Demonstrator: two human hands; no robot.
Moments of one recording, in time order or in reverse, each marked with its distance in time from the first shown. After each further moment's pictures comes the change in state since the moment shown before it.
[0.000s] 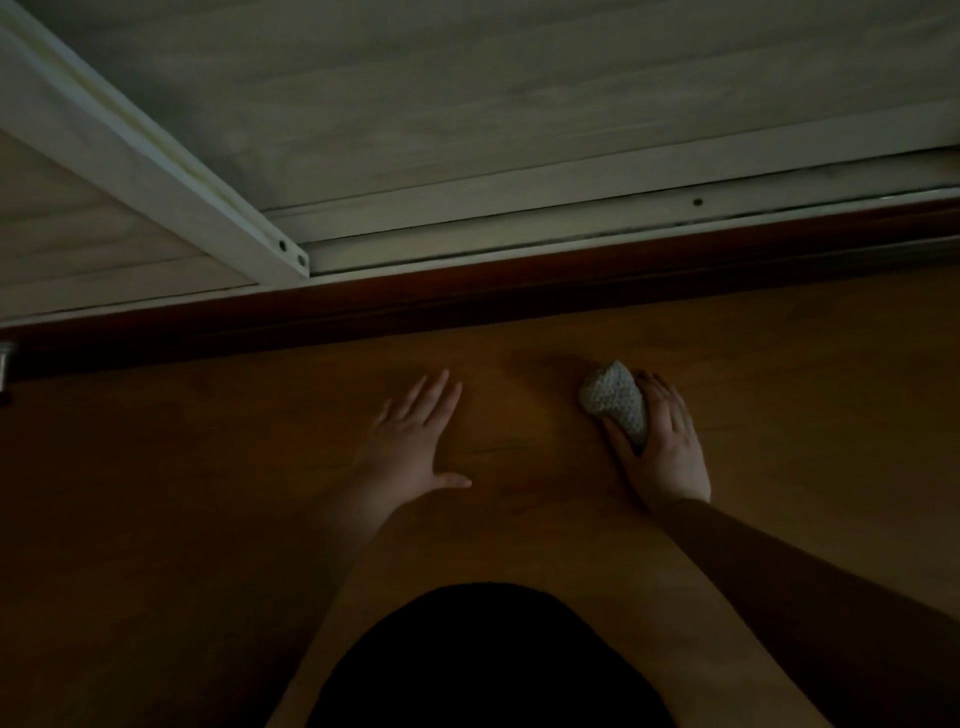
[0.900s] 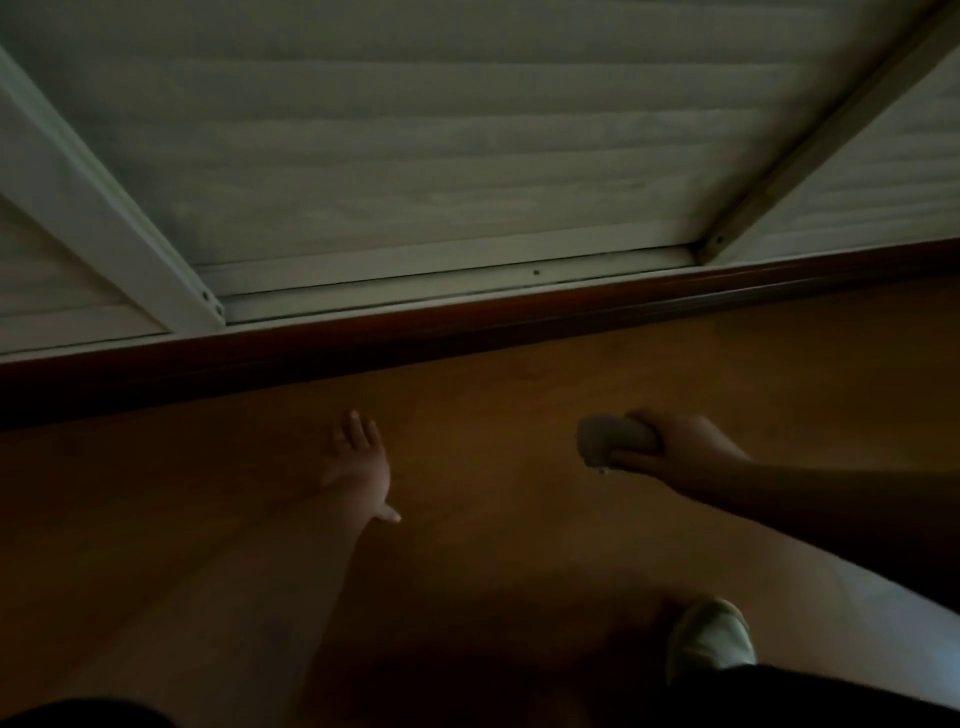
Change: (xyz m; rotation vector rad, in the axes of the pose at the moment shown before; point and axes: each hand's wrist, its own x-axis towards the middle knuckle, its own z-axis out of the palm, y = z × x) left_hand 0.004 0.059 -0.025 0.053 -0.215 -0.218; right_hand 0.005 -0.055 -0.241 -0.237 -0.579 0.310
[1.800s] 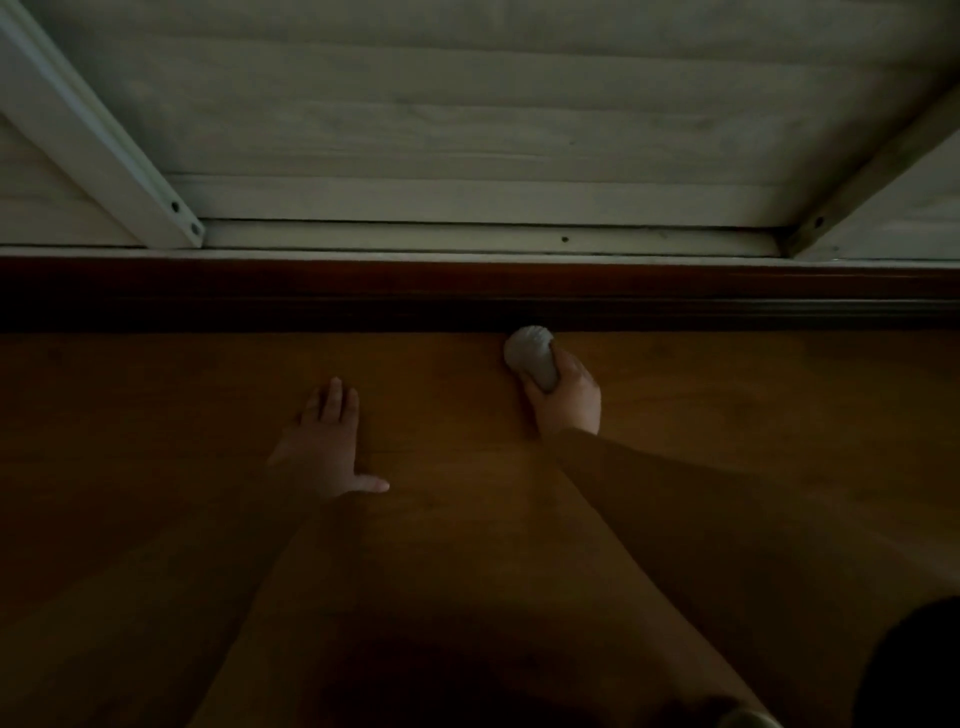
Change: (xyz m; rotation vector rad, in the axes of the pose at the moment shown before) left_hand 0.017 0.015 0.032 -0.136 0.206 -0.058; right_hand 0.186 -0.013 0.133 0.409 0.474 -0.124
